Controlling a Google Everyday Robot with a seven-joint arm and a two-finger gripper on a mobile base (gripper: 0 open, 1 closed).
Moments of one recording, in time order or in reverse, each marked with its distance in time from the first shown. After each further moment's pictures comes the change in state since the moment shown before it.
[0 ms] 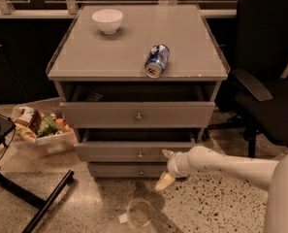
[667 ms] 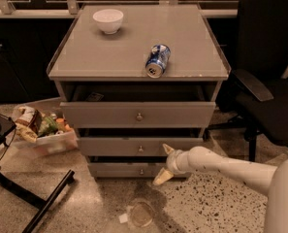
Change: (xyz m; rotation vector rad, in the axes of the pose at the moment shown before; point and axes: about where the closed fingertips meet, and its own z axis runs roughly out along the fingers) arm 0.003 -0.026 0.017 0.070 -0.057 0.014
